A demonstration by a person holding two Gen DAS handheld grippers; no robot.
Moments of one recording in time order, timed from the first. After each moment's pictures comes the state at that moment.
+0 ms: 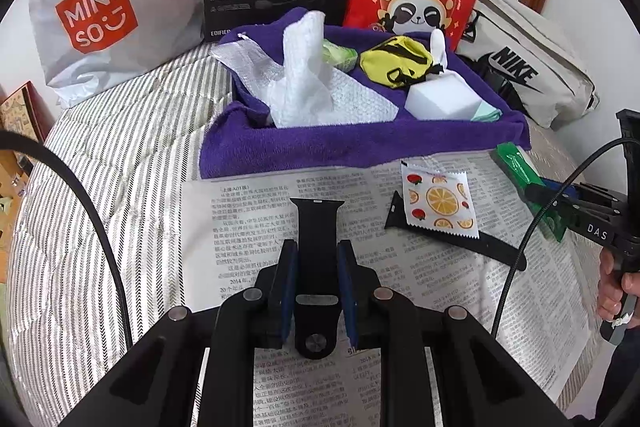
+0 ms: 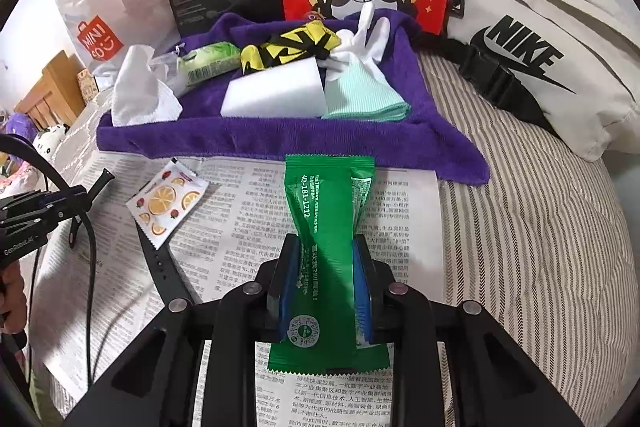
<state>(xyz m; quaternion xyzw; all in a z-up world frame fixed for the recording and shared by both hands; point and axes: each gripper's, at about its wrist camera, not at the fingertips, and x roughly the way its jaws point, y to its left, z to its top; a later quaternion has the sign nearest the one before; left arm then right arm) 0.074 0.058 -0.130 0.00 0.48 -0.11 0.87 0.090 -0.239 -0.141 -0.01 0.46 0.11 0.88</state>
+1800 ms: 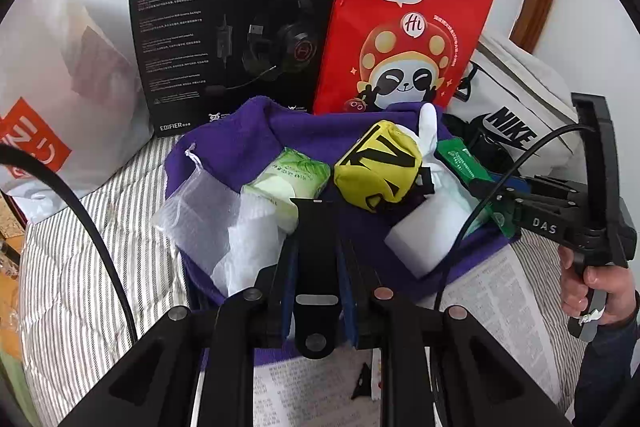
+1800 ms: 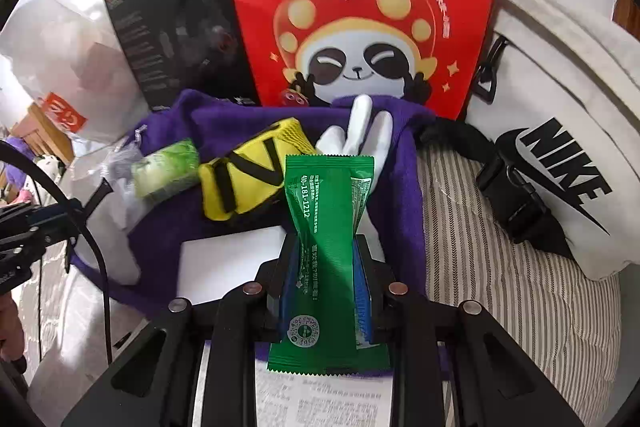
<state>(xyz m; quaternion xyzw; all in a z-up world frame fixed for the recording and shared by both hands) 0.184 0.022 -0.073 0.00 0.45 -0.15 0.88 0.226 -0.229 -0.109 0.00 0.45 0.11 0.88</state>
